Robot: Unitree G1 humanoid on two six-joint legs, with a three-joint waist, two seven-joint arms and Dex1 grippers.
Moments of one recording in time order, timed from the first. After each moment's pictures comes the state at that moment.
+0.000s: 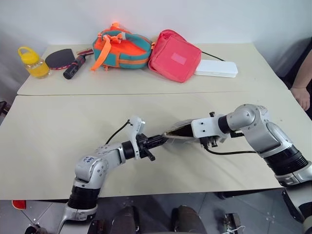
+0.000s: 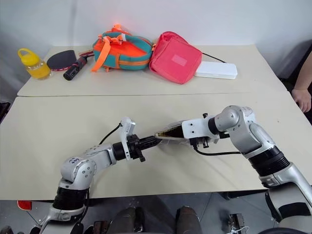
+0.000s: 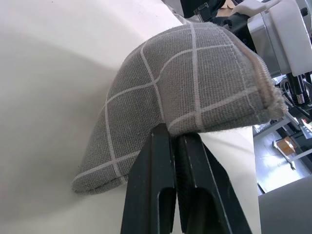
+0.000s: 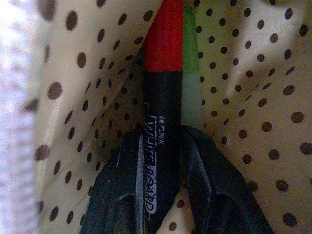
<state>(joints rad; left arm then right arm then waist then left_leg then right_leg) -0.36 0.26 -0.04 -0.23 -0.65 0.91 -0.53 -0.75 -0.81 0.43 0.03 -0.25 0.19 1.27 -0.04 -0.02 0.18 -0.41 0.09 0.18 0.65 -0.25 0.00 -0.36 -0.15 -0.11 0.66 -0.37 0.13</state>
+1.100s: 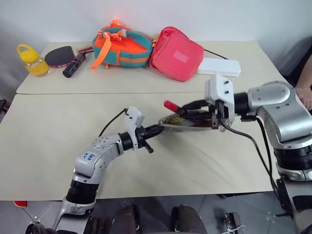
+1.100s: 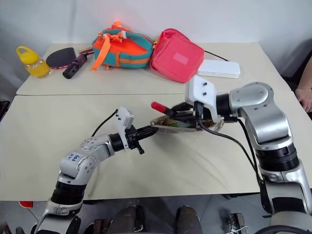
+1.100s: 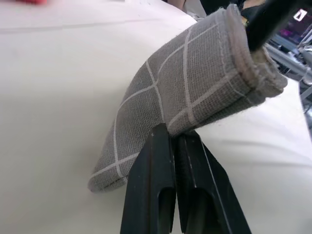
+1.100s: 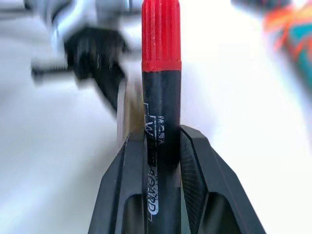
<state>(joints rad) -0.42 0.33 -0.07 -0.22 -0.50 0.72 -0.54 -0.85 -0.70 0.10 -0.18 0.26 0.56 1.24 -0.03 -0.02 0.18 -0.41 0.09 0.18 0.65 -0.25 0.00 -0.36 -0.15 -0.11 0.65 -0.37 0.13</state>
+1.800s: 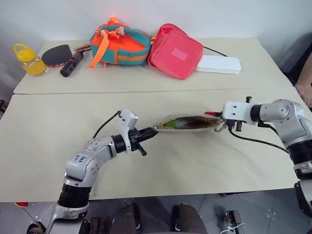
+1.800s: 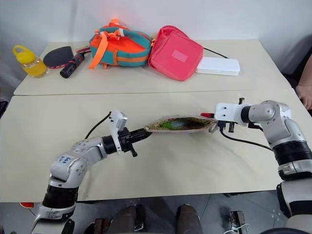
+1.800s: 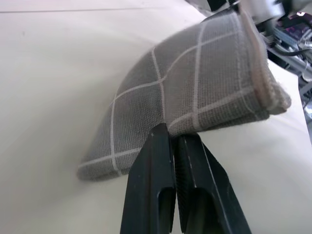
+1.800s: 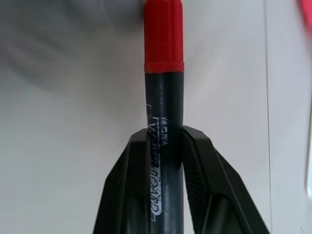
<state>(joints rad) -0.37 0.38 0.00 -0.27 -0.56 0.80 -0.59 -0.80 -0.91 0.28 0.62 -0.31 -0.22 0.95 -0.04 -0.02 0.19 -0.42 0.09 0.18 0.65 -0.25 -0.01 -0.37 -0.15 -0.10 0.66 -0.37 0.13</state>
